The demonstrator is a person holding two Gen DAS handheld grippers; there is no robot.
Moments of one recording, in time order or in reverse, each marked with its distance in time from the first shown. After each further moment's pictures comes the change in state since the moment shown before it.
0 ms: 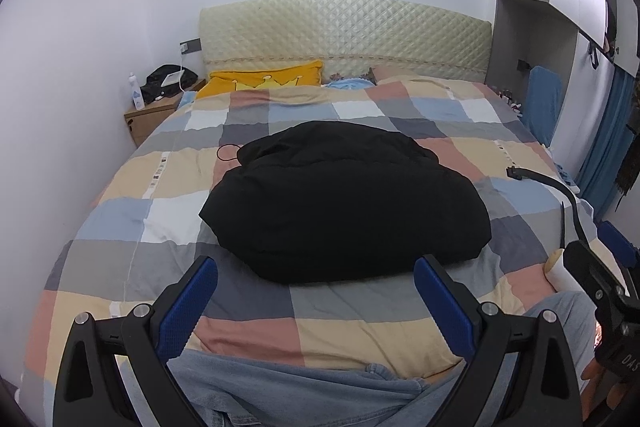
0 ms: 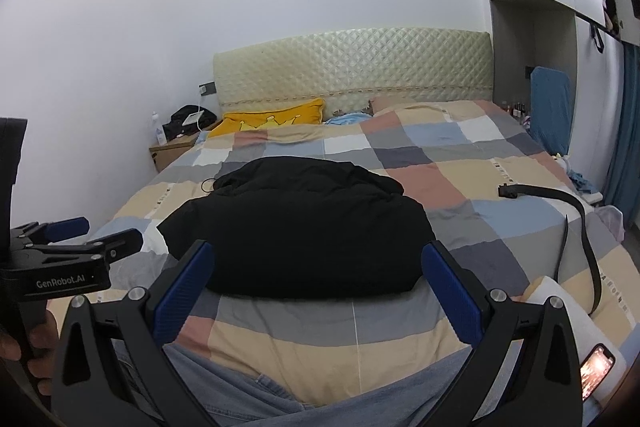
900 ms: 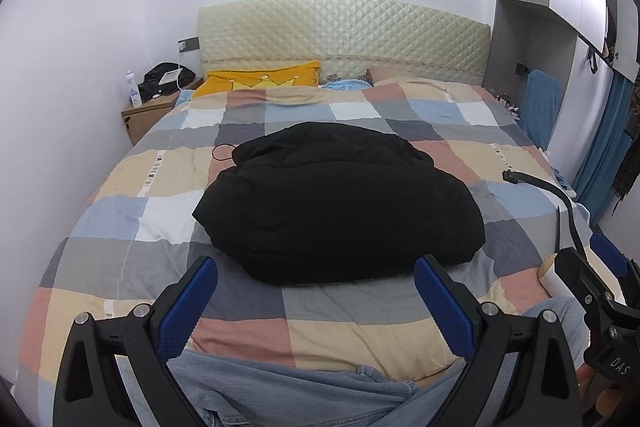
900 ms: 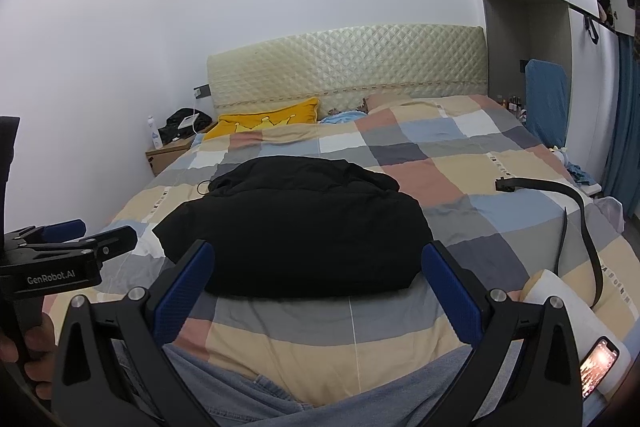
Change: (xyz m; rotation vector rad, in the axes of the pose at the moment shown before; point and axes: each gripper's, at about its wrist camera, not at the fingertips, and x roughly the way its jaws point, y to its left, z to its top) left arm -0.001 -0.003 0.002 -0.009 -0.002 -0.011; right arm 0.003 -0.008 -0.004 0.033 0.001 -0.006
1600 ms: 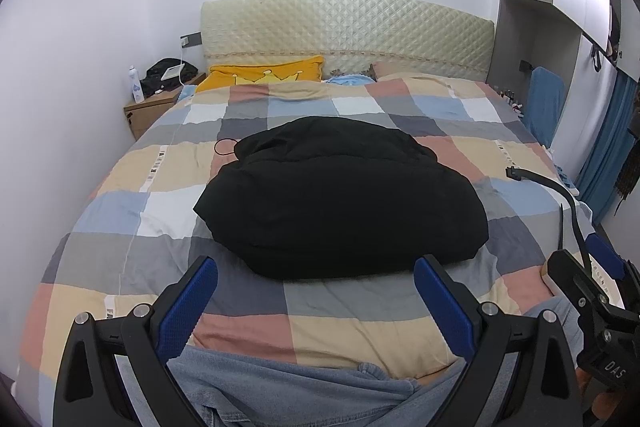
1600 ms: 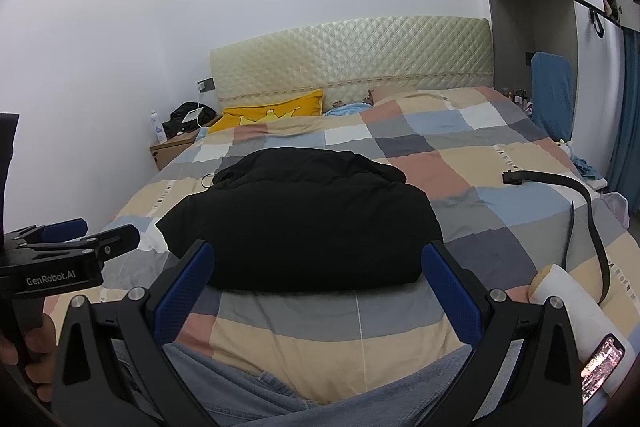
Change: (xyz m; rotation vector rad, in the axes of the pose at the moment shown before) left arm 0.006 -0.001 -0.002 -0.008 0.019 0.010; right arm 0.008 0.003 -0.004 0.001 0.026 0.016
